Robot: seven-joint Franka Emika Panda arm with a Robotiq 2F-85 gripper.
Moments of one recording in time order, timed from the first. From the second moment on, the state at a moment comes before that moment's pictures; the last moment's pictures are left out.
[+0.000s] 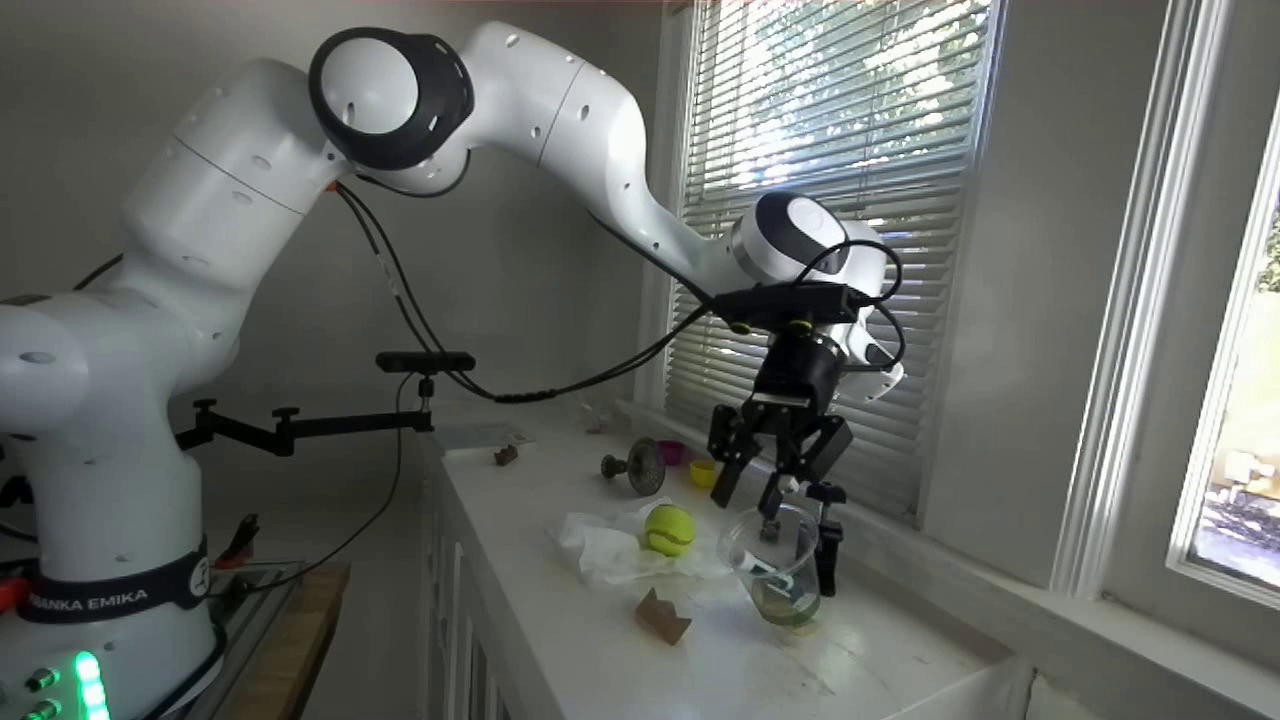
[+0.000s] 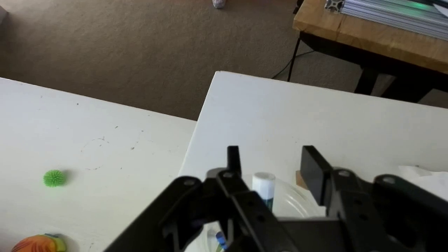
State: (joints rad) arm -0.07 0.53 -0.04 -1.40 -0.49 1.38 -0.49
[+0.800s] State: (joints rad) arm -0.08 0.42 -0.04 -1.38 -0.47 1.68 -0.46
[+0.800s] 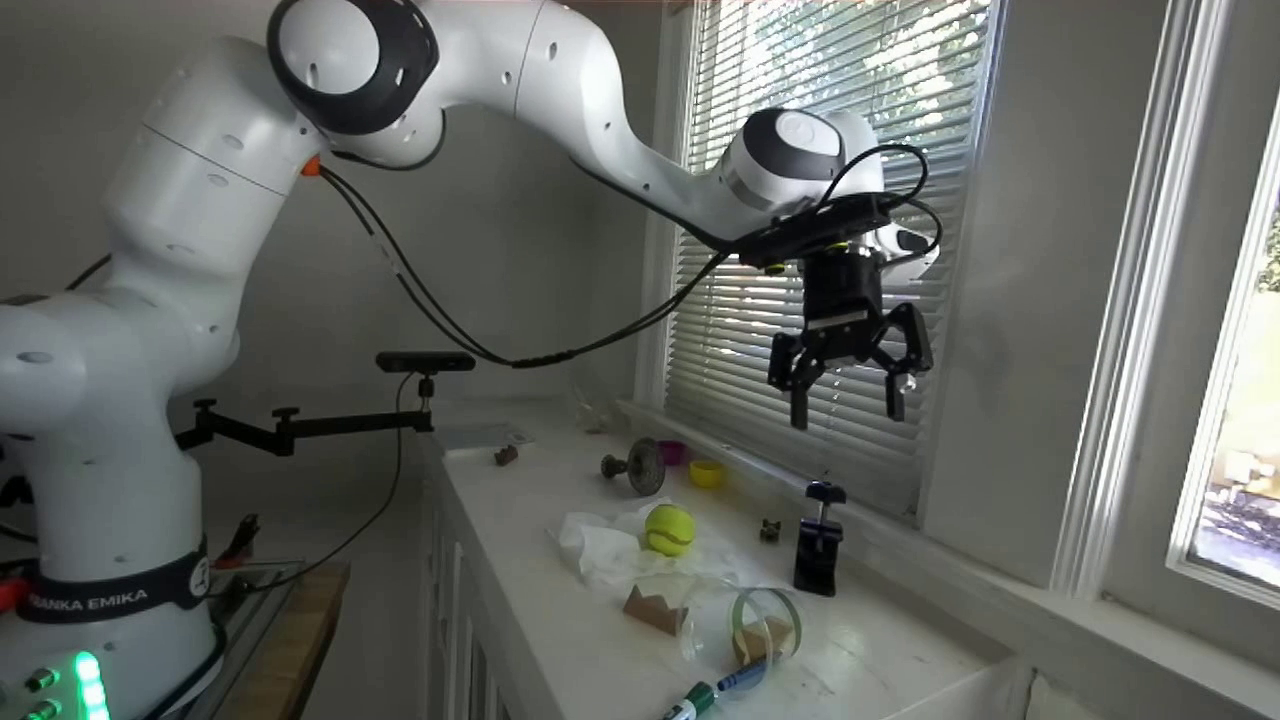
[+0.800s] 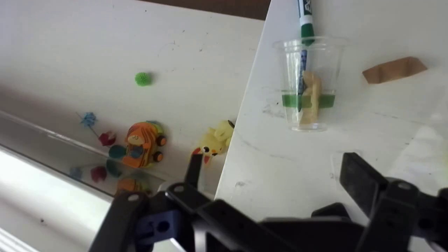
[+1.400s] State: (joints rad) arm -0.06 0.24 -0.04 -1.61 -0.40 1.90 -0.26
